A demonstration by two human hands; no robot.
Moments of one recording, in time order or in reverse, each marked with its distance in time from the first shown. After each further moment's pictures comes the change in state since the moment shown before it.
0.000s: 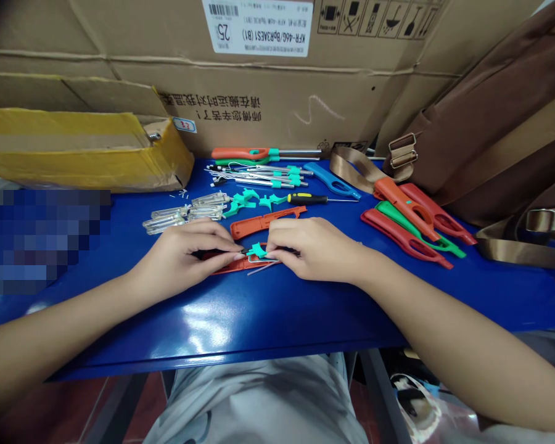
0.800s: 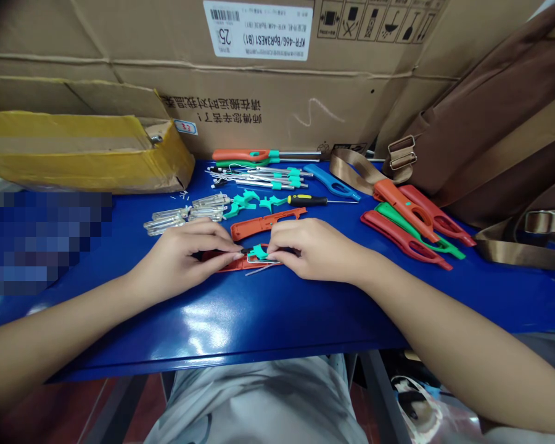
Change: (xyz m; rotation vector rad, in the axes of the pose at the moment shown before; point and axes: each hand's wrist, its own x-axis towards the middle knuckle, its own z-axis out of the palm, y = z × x) left_hand -0.002 -0.001 -0.003 0.033 -0.014 -0.009; right_hand 0.001 0.002 0.000 0.046 0.022 -0.021
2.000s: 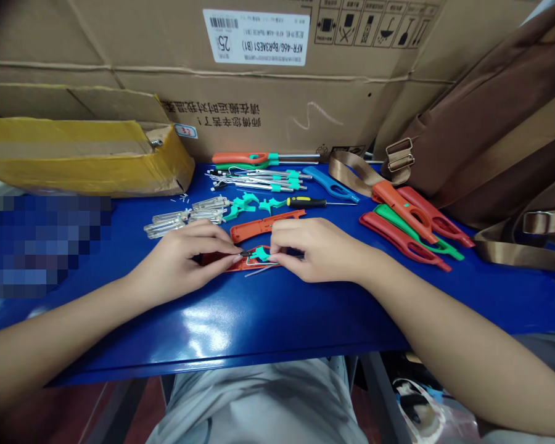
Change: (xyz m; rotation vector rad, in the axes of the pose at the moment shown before) left_hand 0.000 0.001 0.000 0.021 -0.011 0.013; right_hand -0.002 0.002 -0.006 -0.050 -0.018 -0.022
